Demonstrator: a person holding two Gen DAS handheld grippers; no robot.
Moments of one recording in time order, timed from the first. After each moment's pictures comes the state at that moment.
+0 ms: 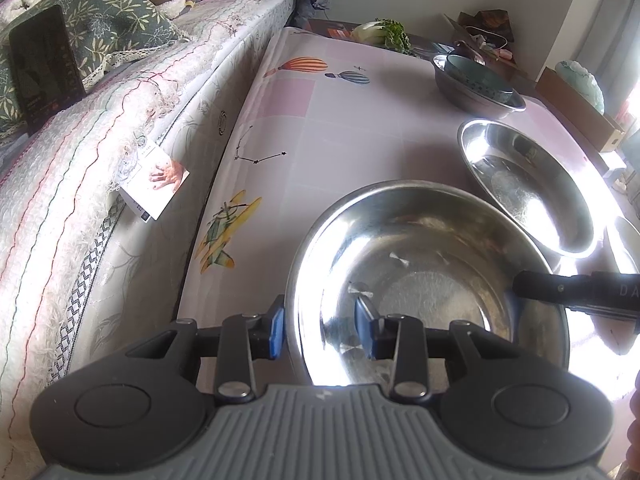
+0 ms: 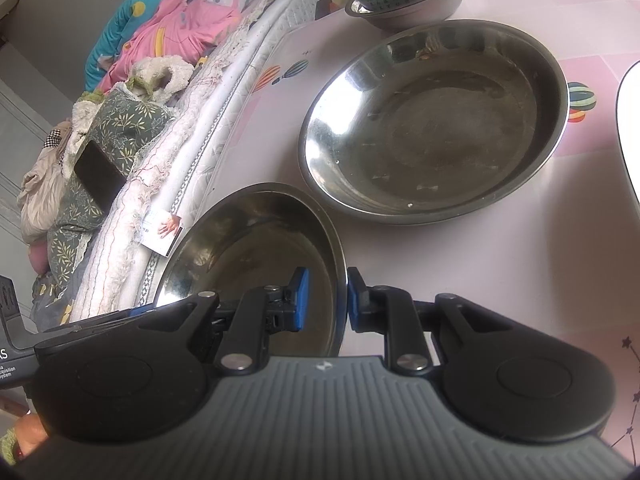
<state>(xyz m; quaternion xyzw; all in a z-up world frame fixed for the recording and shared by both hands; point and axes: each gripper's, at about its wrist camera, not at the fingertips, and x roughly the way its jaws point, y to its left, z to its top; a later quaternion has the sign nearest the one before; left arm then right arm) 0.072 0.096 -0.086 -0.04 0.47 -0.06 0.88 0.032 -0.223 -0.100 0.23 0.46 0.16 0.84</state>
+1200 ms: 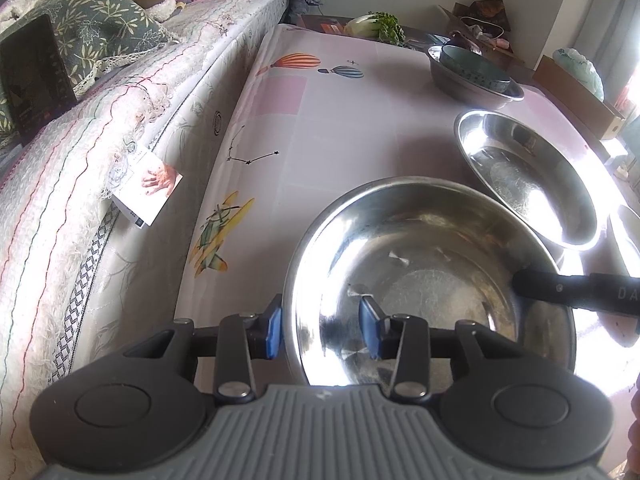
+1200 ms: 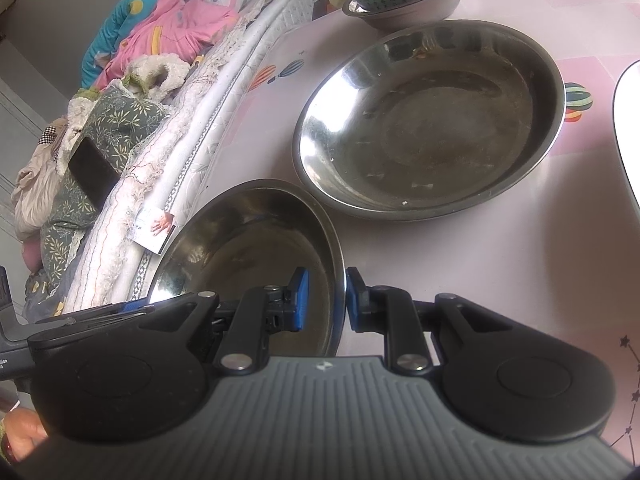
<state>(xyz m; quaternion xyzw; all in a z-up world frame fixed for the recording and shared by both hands) 0.076 0.090 -0.088 -0.02 0.48 -0.06 0.88 0.029 -0.220 -0.103 0.22 0.46 0.15 0.85</state>
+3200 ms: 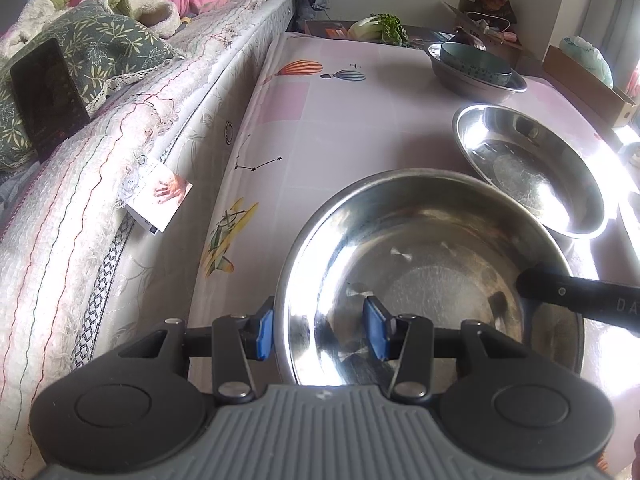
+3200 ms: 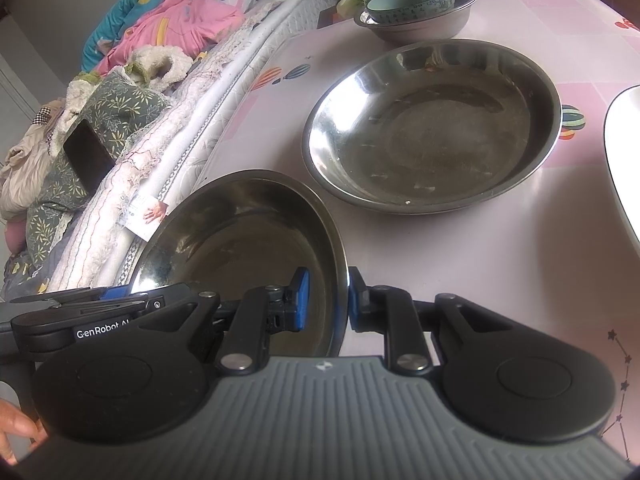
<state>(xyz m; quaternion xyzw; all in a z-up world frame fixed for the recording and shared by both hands) 0.067 0.075 -0.081 0.02 0.47 -0.04 0.88 0.018 -0.210 -0.098 0.18 0.45 0.14 0.87</state>
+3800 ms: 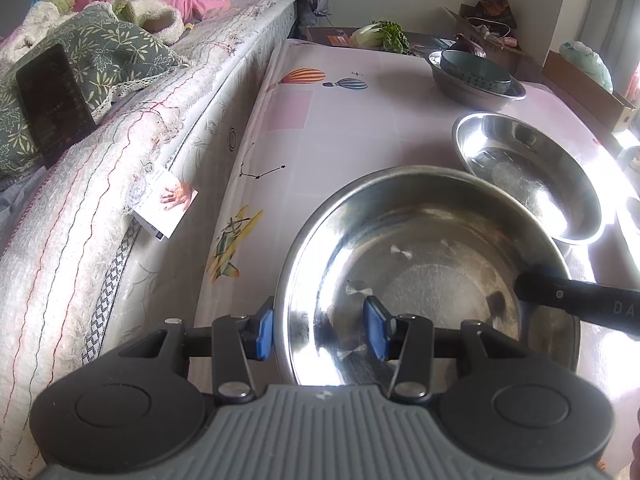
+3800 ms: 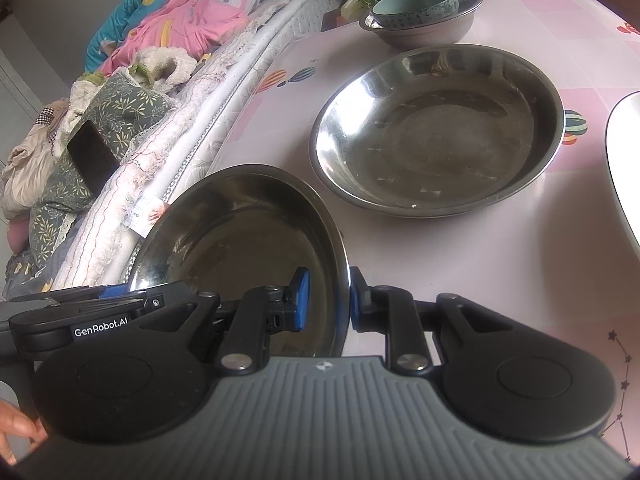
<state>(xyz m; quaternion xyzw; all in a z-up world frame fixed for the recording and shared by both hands) 0.064 0.076 -0.074 0.02 0.46 -0.04 0.88 0.017 -0.207 -0.093 0.18 0.44 0.14 0.87</state>
